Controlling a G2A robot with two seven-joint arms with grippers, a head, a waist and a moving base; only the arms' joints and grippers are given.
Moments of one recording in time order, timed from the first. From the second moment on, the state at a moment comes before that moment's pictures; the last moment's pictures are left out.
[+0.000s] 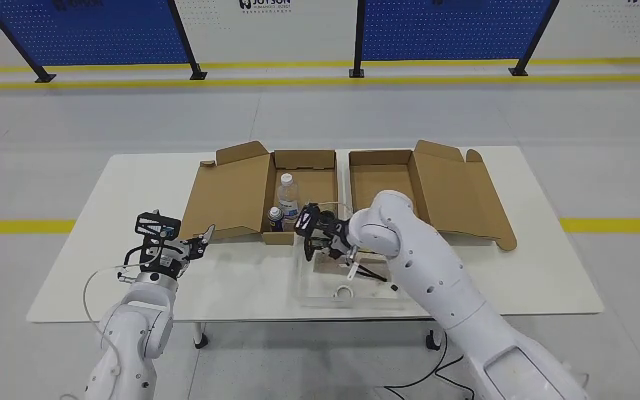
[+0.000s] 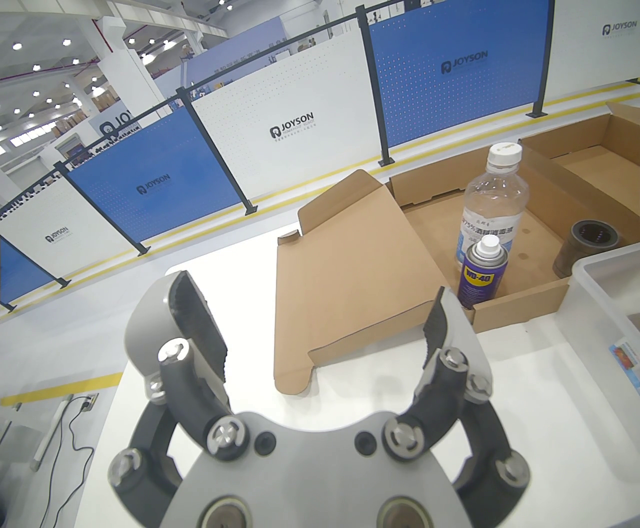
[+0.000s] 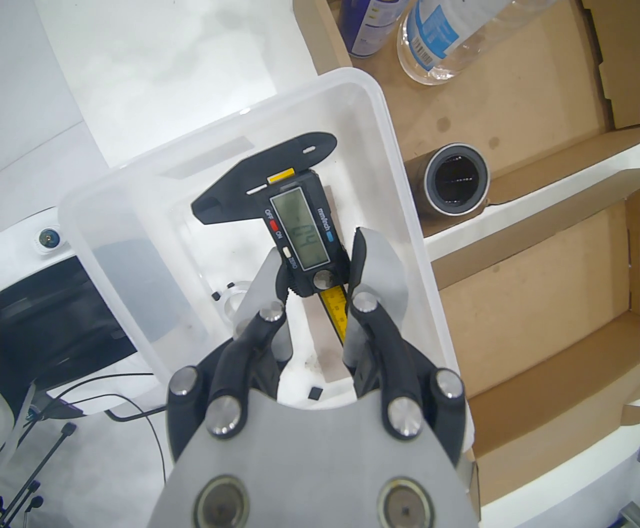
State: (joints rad) left arm 1.61 -1.29 -1.72 -1.83 1.56 -0.18 -0.15; right arm -0.72 -1.47 0.85 -1.23 -1.07 -0.55 1.18
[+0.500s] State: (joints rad) left arm 1.61 -1.29 -1.72 -1.83 1.56 -0.18 -0.15; right arm -0.74 -1.44 0.91 -1.35 -1.01 -0.54 1.20
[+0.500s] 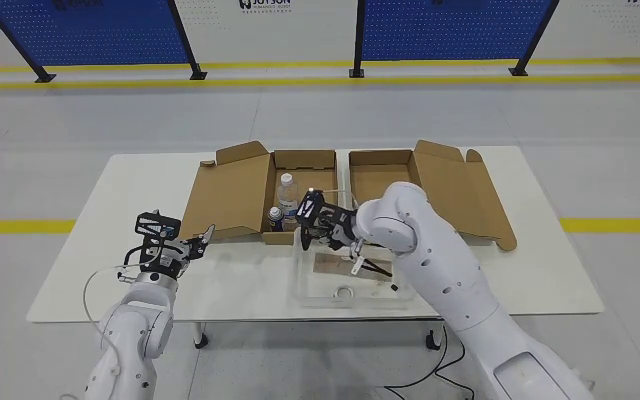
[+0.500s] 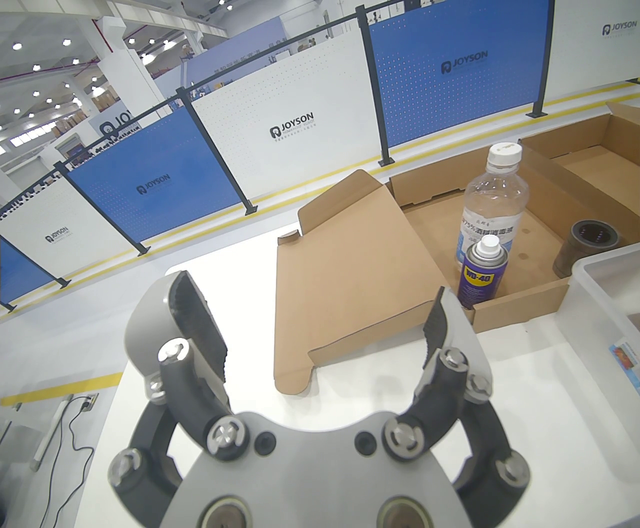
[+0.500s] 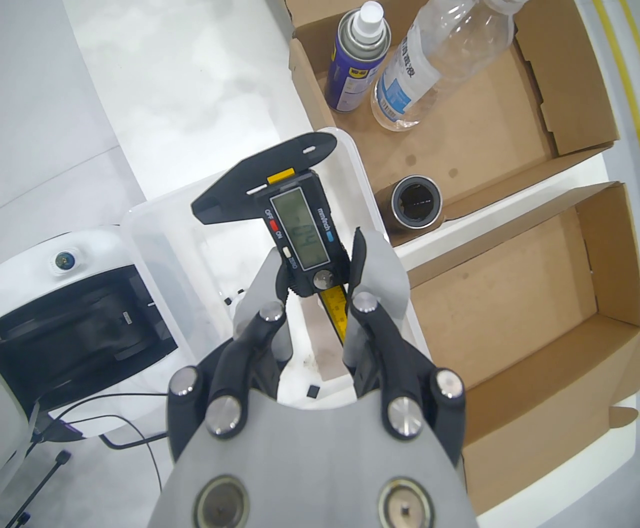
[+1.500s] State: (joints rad) left arm 1.61 -1.29 -1.72 -1.83 1.56 -0.18 -0.15; right arm -0.59 -1.43 1.04 -1.13 -1.12 -0.09 1.02
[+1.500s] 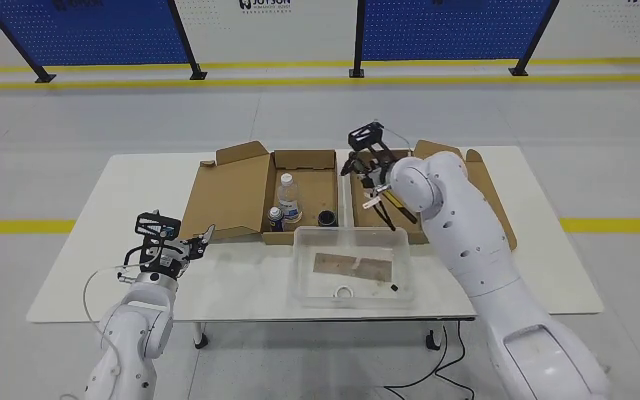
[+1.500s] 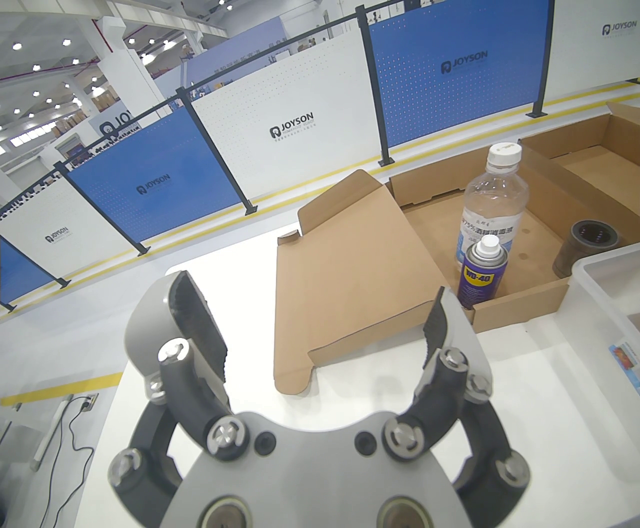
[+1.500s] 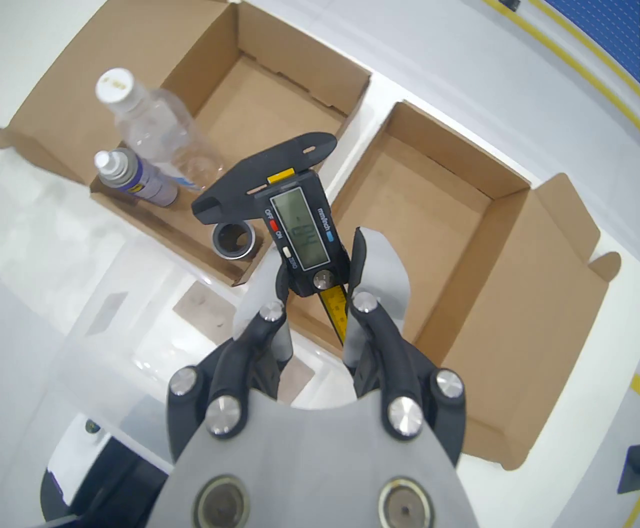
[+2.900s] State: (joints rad) left arm 1.61 -1.29 -1.72 -1.83 1.56 -0.18 -0.15; right arm -0.37 -1.55 1.04 -0.37 -0.94 0.33 0.58
